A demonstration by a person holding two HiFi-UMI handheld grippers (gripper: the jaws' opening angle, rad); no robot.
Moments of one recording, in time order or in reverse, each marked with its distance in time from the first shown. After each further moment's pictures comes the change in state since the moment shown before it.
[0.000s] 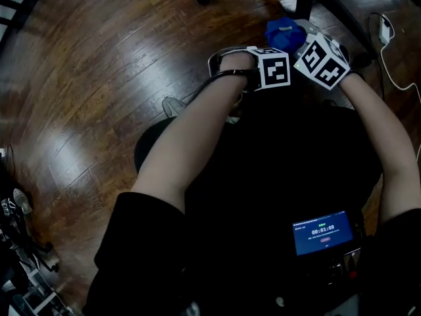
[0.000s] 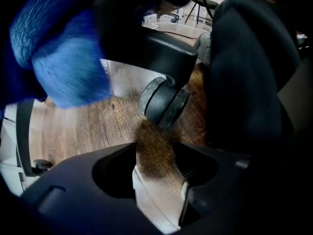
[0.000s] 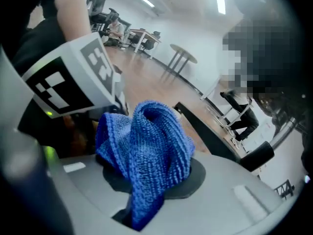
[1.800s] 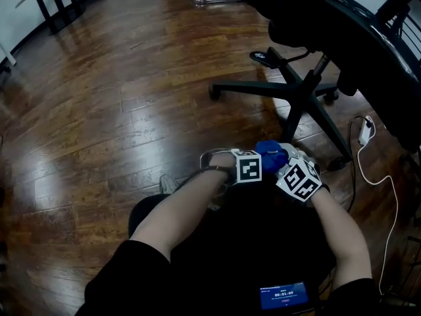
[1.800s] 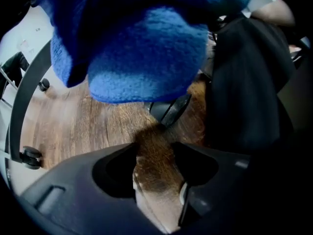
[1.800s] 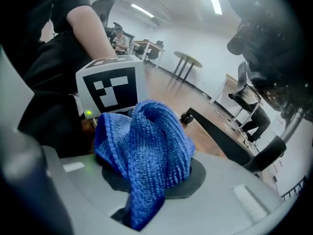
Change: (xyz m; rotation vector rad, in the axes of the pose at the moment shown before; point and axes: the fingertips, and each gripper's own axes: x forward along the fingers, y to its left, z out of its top) left arm 0.001 -0.002 0.009 -0.083 -0.147 -0.052; right arm -0.020 0.038 0.002 0.006 -0.103 0.127
